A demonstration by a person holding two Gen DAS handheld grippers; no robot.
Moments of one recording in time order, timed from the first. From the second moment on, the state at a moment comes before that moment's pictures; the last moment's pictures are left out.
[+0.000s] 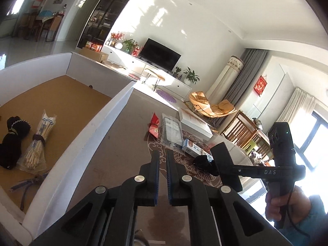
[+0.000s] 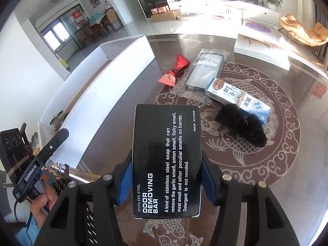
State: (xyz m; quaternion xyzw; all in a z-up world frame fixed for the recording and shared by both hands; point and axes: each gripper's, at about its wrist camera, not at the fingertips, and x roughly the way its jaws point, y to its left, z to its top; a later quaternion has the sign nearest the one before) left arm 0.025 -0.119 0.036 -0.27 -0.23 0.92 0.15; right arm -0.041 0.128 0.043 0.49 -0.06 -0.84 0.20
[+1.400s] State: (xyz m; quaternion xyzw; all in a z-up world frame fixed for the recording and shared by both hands) left arm 0.023 -0.067 -0.057 -0.57 0.13 0.79 0.19; right arm 0.003 0.107 0.120 0.43 -0.08 -0.85 0.30
